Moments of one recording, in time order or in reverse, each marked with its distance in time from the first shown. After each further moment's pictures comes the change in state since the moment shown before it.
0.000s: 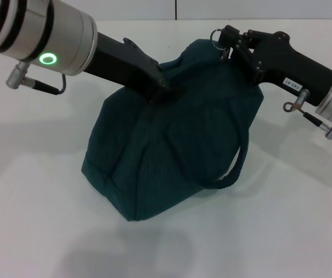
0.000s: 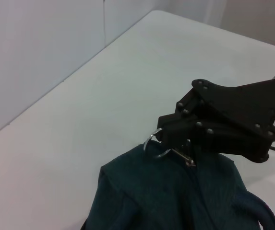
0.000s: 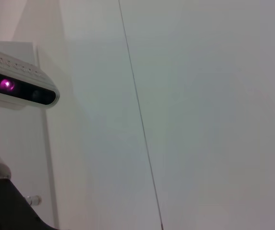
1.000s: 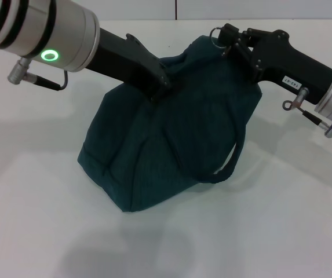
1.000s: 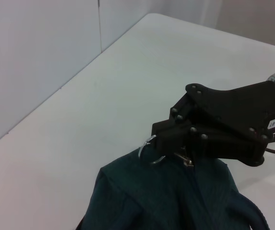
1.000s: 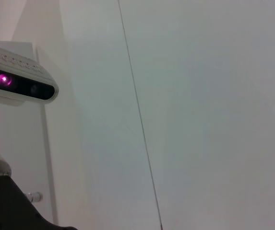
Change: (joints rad) left arm -0.012 0.001 -0.001 -0.001 0.000 -0.002 0.021; right arm 0.005 0.000 0.000 0.000 0.003 0.004 0.001
